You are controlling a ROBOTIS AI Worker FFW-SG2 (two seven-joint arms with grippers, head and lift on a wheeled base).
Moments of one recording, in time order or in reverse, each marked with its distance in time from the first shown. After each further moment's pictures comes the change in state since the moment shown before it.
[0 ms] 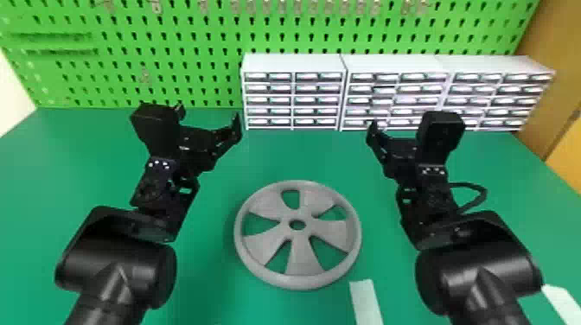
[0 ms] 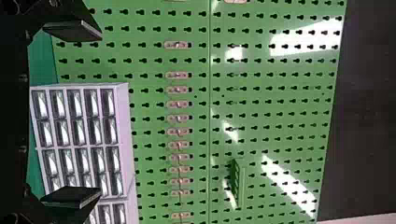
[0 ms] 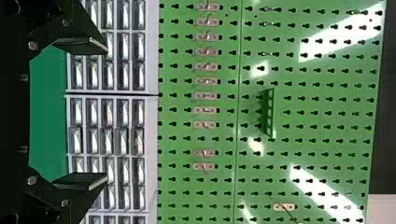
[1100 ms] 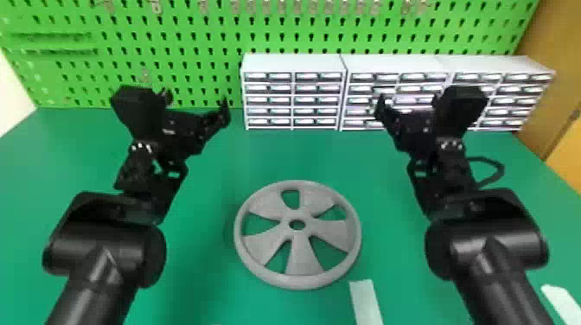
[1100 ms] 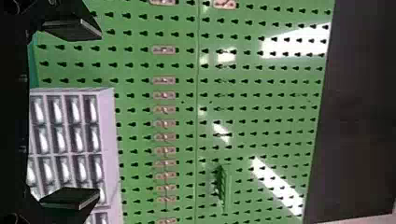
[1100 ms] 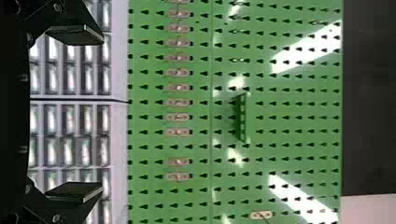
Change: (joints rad) left arm -0.064 0.002 0.052 0.012 0.043 -0.003 -0.059; right arm -0.117 0.006 -0.067 0.097 -0.023 -0.110 0.139
